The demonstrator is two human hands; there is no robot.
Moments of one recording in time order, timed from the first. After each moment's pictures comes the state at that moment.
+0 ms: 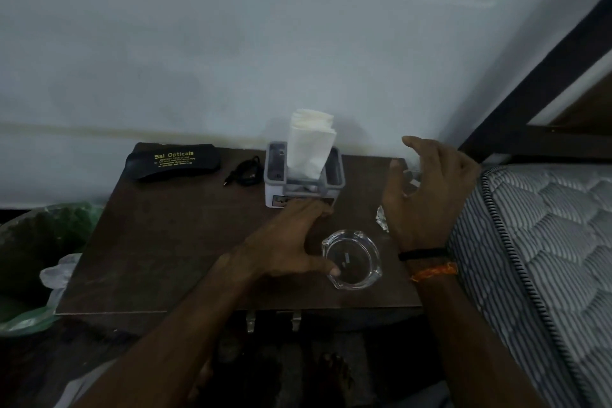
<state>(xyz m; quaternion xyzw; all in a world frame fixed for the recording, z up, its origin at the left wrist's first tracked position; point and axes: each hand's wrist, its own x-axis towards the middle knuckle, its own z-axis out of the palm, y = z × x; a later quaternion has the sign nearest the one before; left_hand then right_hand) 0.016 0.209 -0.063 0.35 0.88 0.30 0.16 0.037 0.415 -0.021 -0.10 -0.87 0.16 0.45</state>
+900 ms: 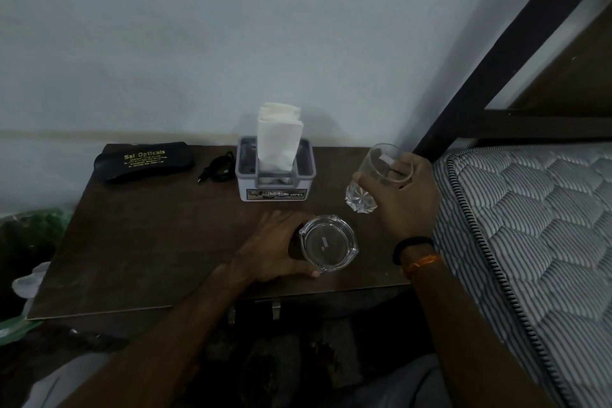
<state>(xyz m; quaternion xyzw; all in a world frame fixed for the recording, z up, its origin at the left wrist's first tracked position) 0.028 0.227 -0.123 0.34 0.87 0.34 0.12 0.061 0.446 -0.033 -0.25 -0.84 0.40 0.29</state>
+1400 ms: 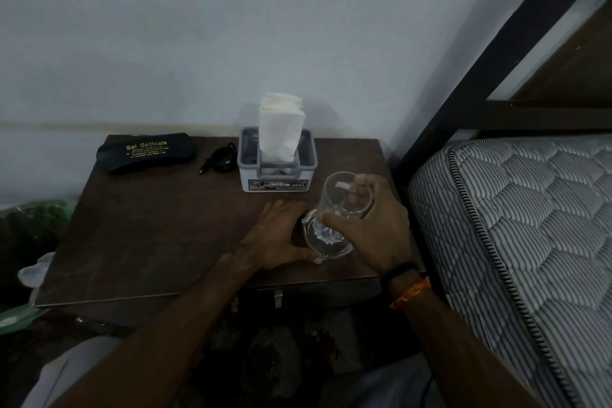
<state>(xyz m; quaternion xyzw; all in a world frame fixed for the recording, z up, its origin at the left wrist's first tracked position) 0.026 0.232 -0.127 0.34 0.88 0.33 0.10 0.103 0.405 -0.039 -0.16 -0.90 0.38 0.16</state>
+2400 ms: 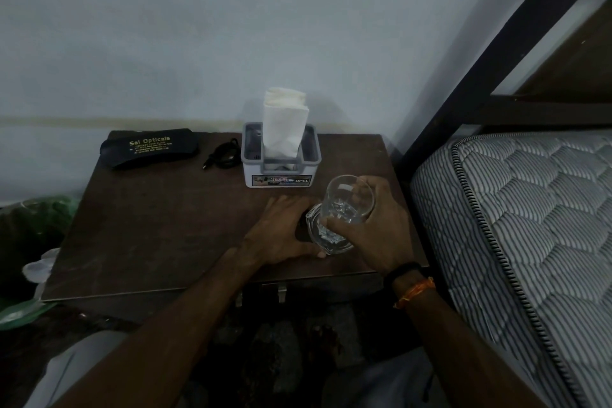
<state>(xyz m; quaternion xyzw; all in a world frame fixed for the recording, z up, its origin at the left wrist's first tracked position) 0.025 0.232 -0.128 0.34 0.88 0.32 0.09 0.108 0.404 -0.047 -0.13 -0.91 0.37 0.14</state>
